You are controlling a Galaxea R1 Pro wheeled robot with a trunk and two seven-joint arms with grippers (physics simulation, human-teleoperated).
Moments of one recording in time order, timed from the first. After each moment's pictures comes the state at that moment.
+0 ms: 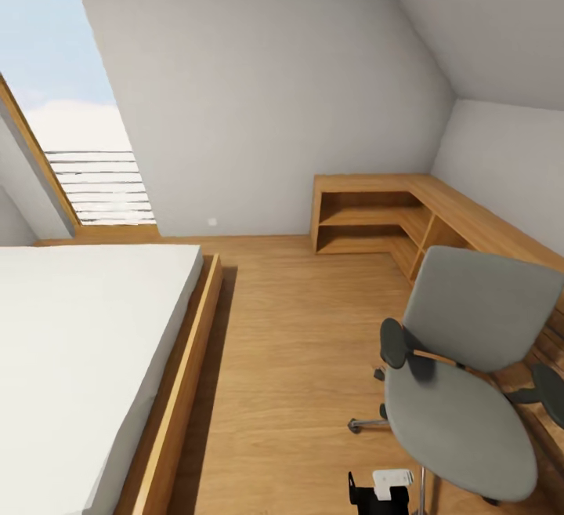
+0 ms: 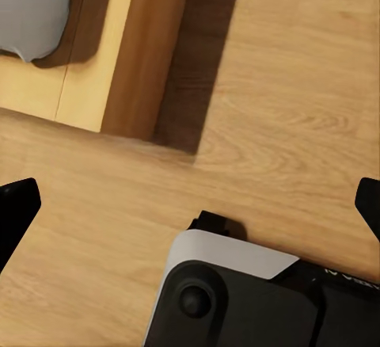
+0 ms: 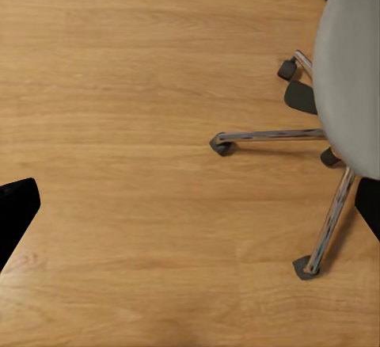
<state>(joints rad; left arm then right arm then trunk) -0.27 0.01 -0.82 -0.34 0.94 -0.19 0.50 -0.45 0.06 0.23 0.01 -0.11 -0.59 -0.18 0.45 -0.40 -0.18</state>
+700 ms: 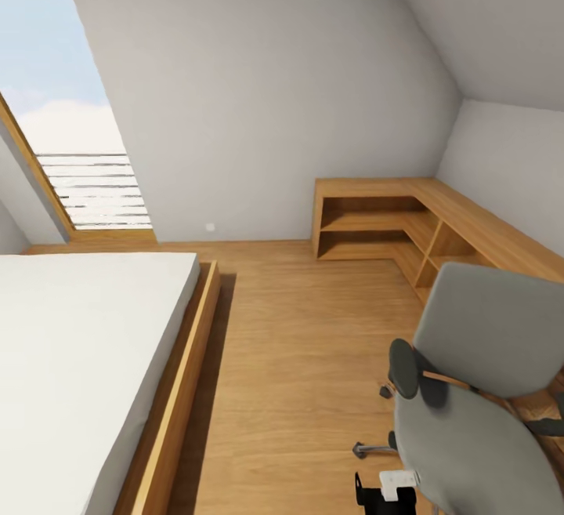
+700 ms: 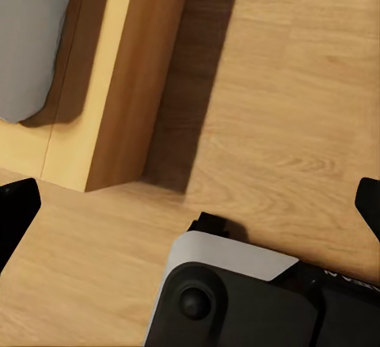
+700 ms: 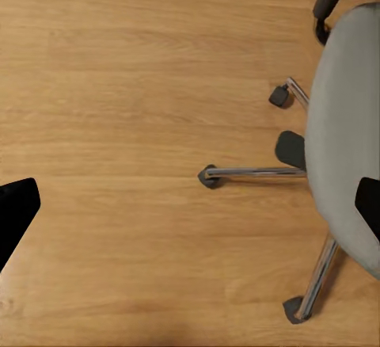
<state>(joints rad) -0.27 0.01 -0.82 -0.34 0.94 -0.19 0.50 -0.45 0.04 0.23 0.01 -0.11 -0.59 -0.18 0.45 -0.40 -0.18</state>
